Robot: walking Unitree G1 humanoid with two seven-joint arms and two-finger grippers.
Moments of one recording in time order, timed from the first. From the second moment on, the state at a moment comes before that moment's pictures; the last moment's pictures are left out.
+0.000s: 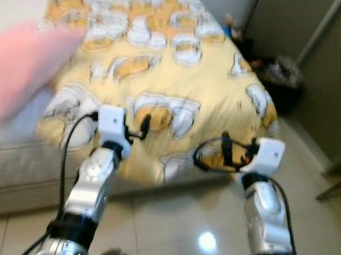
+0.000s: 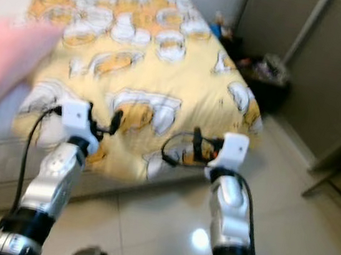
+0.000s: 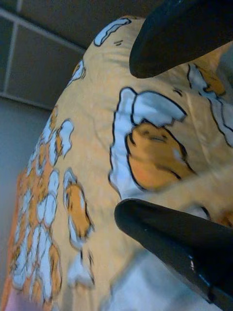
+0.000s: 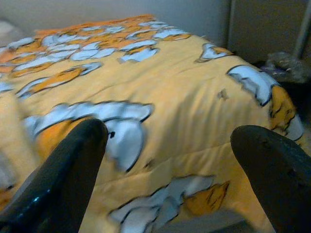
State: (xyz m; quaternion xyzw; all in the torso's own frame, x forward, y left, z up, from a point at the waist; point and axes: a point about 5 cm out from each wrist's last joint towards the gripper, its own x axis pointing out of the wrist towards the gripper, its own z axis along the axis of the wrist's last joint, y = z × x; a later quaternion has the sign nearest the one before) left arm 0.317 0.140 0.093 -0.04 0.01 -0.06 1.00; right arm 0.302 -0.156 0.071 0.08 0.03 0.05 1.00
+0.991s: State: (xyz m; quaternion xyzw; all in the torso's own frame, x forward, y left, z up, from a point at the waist) left arm 0.317 0.175 0.088 -0.01 0.01 0.01 1.00; right arm 0.303 -0.150 0.065 -0.07 0.04 0.00 1.00
